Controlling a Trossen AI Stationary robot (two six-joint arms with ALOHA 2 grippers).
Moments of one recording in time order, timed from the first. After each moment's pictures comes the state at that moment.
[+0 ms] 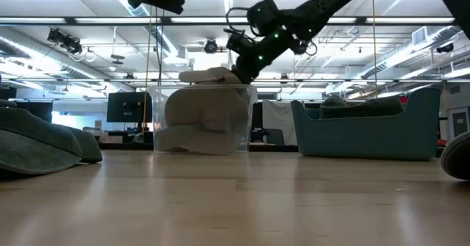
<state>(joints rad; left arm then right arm) -0.31 1.23 1.06 -0.54 -0.55 -0.35 -0.43 1.91 1.39 0.09 0.17 -0.61</state>
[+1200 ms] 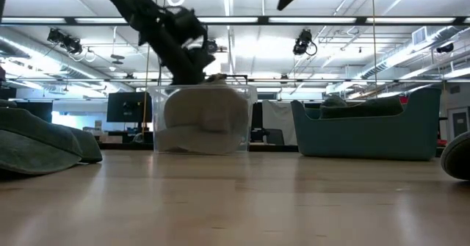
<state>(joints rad) 0.57 1.62 1.06 -0.25 0.02 -0.19 0.05 1.63 1.77 -1.15 0.79 -0.07</state>
